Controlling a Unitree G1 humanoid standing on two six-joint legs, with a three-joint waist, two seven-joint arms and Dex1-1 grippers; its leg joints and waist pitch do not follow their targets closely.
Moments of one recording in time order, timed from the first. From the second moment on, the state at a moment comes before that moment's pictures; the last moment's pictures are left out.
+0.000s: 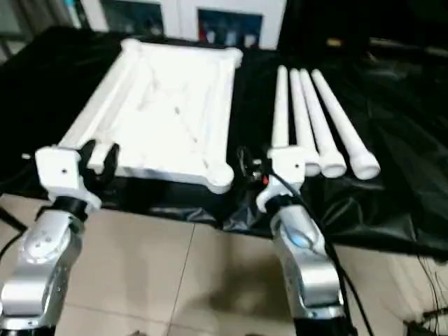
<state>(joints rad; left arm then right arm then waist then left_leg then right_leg) -0.08 0.15 0.06 -0.21 -0.07 0.17 -0.12 -0.15 -0.05 0.04 -0.18 0.14 0.26 0.13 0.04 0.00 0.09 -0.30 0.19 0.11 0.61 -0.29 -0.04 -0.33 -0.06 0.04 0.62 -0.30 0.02</state>
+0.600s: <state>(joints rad) -0.09 0.13 0.06 -0.21 -0.10 0.16 -0.12 -0.14 -0.06 0.01 -0.21 0.14 0.27 0.12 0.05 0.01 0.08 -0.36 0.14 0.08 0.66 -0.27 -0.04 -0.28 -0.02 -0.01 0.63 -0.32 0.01</state>
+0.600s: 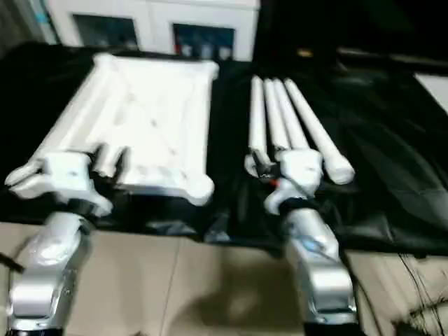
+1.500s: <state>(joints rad) -0.09 0.13 0.11 -0.22 -0.14 0.18 -0.13 -0.17 -0.02 0.04 -0.21 0.18 0.31 0.13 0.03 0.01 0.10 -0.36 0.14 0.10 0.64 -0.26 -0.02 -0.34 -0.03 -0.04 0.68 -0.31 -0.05</state>
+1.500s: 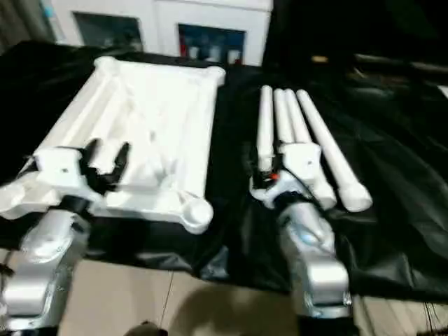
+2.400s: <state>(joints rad) -0.09 0.21 0.07 -0.23 -0.20 0.20 -0.29 -0.20 -0.07 0.05 -0.21 0.14 0.31 0.13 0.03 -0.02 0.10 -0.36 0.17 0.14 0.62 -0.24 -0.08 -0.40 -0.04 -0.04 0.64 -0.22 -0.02</state>
